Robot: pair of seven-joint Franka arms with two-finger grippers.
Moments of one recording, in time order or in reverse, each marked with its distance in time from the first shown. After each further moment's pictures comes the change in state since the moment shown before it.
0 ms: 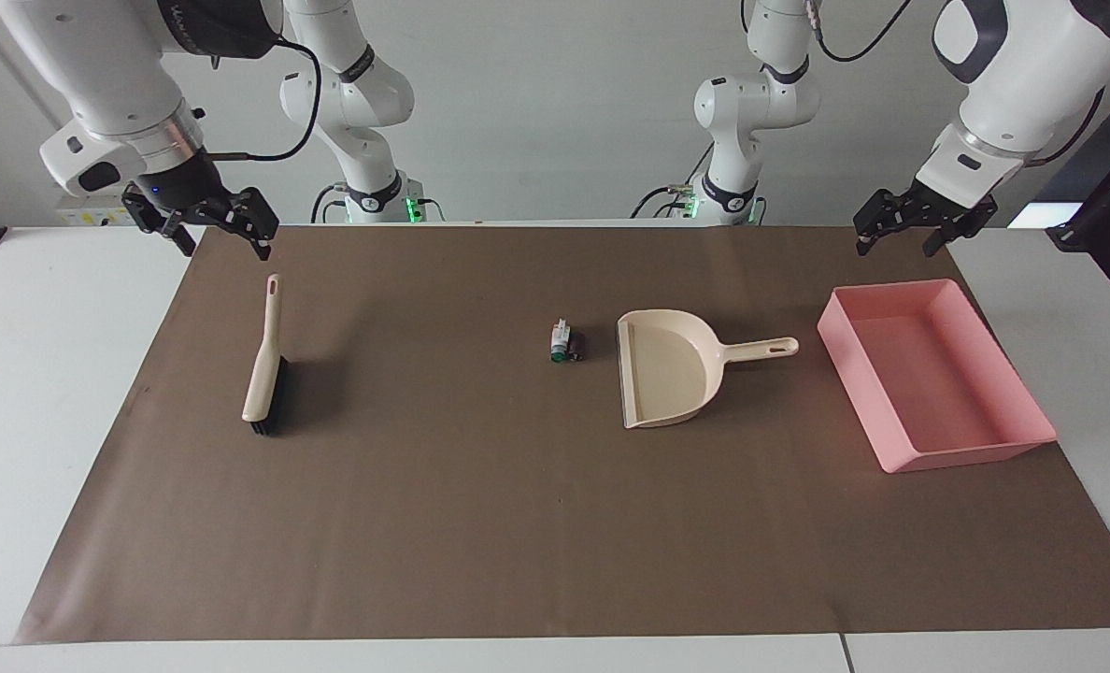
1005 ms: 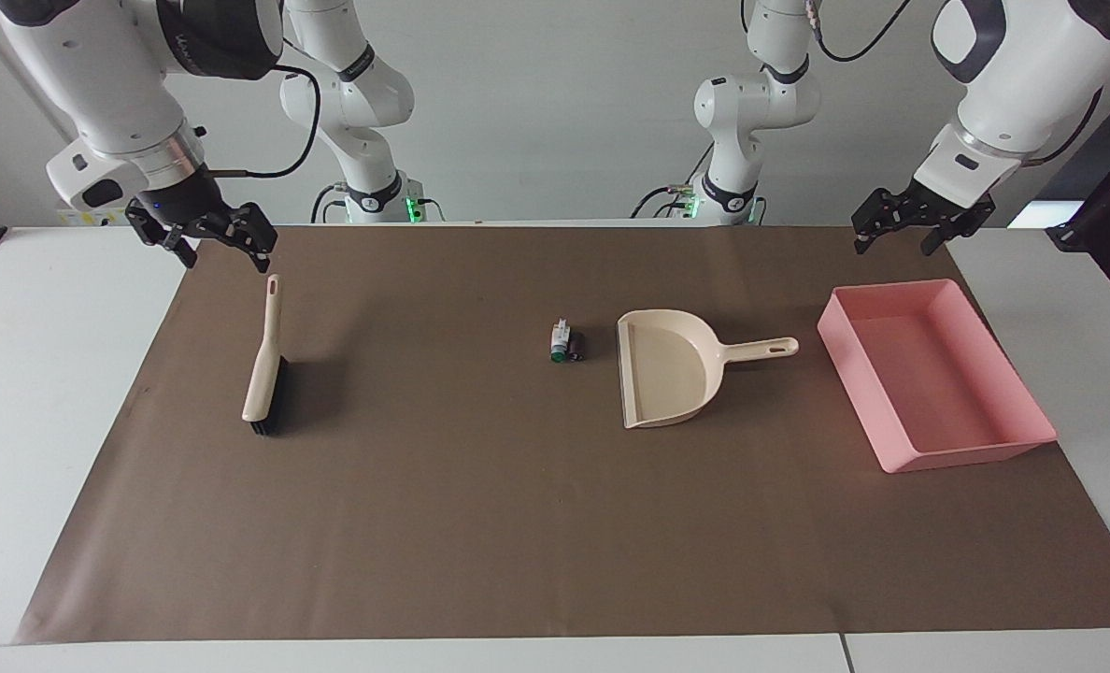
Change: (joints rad) left arm -0.001 -0.001 -0.006 0.000 0.000 -0.016 0.000; right arm -0.042 -0.062 -0.004 -0.198 0.000 0.169 -0.046
